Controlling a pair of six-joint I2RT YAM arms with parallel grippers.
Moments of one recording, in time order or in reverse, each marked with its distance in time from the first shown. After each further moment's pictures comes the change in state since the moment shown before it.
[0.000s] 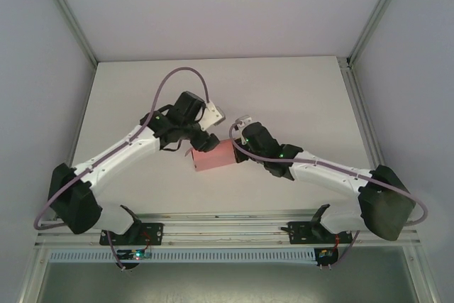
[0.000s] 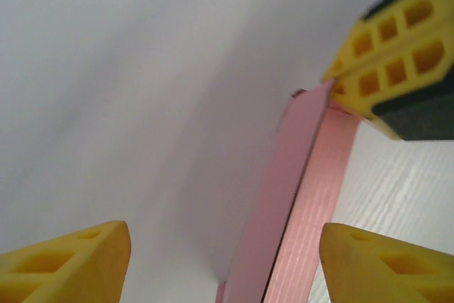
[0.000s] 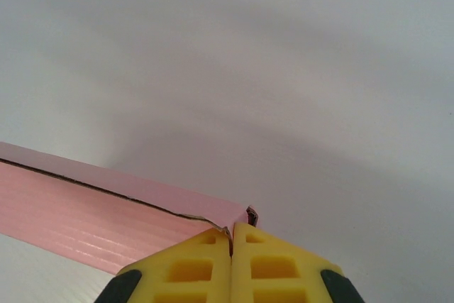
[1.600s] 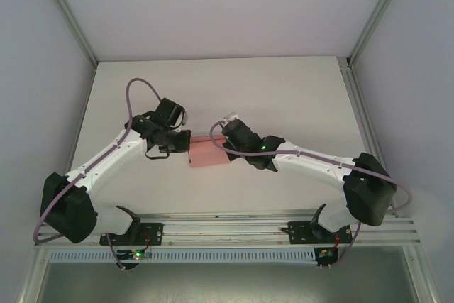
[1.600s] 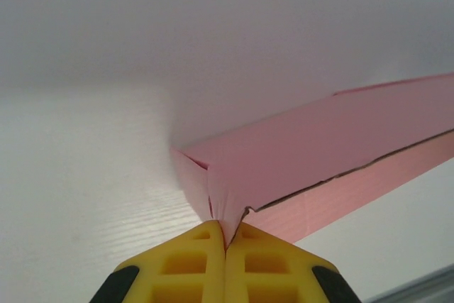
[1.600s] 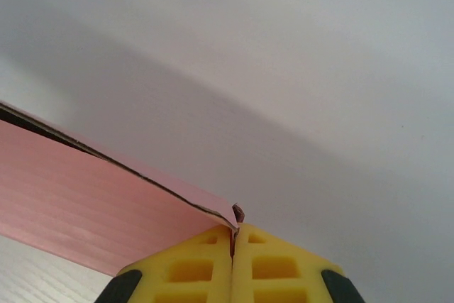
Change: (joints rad) left arm 0.193 -0.068 -0.146 -0.137 0.110 -0.726; right arm 0.086 0.161 0.215 -0.219 0.196 -0.068
